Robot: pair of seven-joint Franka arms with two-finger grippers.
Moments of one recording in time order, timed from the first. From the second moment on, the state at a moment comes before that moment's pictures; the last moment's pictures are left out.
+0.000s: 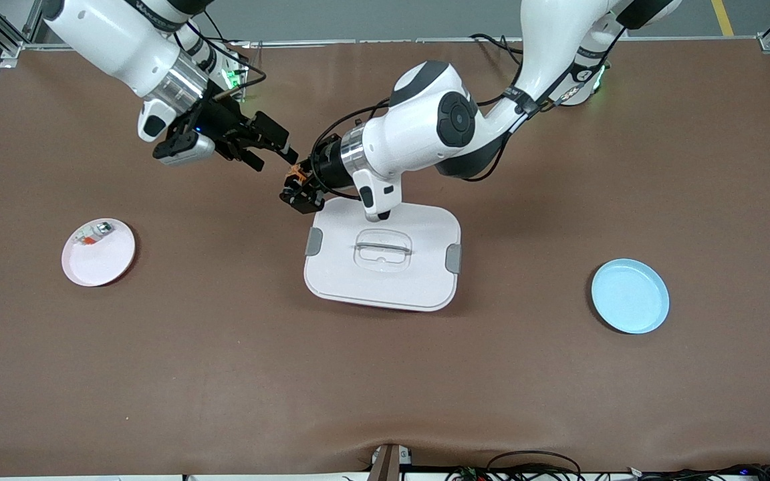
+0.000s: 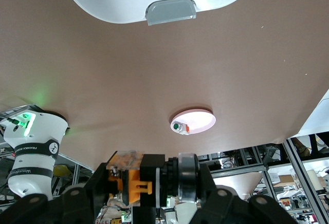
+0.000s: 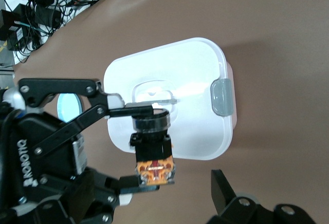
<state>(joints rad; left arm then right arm) -0.43 0.64 -0.55 -1.28 -0.46 2.36 -1.83 0.50 -0.22 0.00 -2.20 0.57 2.37 0.42</state>
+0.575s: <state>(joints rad) -0.43 0.64 -0.55 -1.28 -0.46 2.36 -1.83 0.53 -0.18 0.00 -2.24 0.60 2.46 0.42</state>
